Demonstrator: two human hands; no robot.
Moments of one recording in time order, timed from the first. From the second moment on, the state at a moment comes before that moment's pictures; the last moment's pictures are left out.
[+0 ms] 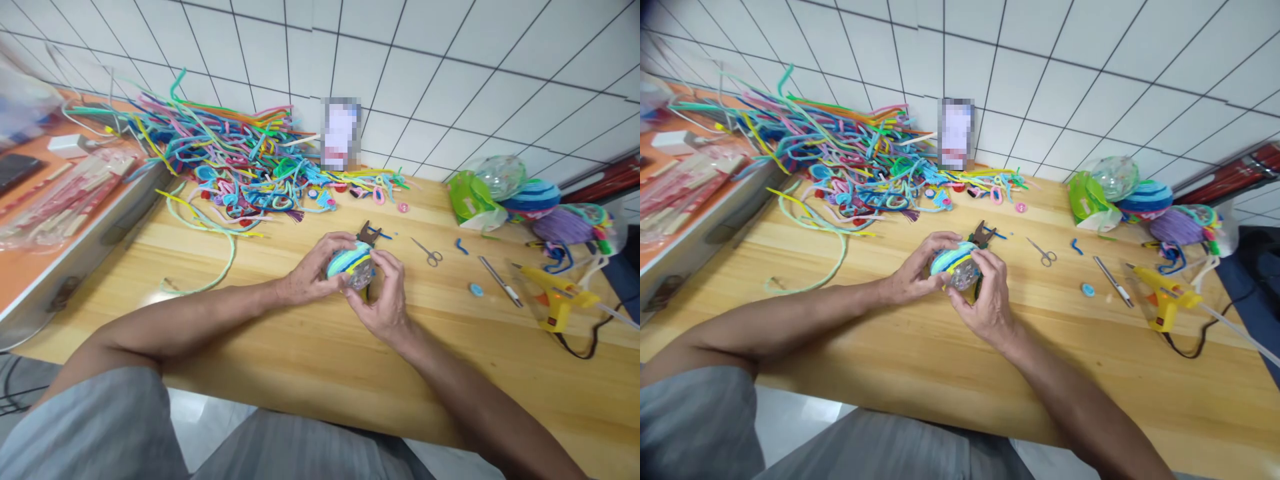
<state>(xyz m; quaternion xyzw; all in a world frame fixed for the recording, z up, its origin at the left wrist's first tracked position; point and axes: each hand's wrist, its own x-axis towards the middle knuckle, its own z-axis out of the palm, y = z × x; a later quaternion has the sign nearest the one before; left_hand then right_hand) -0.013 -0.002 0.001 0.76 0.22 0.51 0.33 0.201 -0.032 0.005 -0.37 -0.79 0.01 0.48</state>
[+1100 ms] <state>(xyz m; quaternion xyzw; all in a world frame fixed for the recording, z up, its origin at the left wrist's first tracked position) -0.006 -0.005 0.003 0.76 0.25 0.50 0.32 0.206 -0.033 0.005 -0.37 -0.79 0.03 0.48</state>
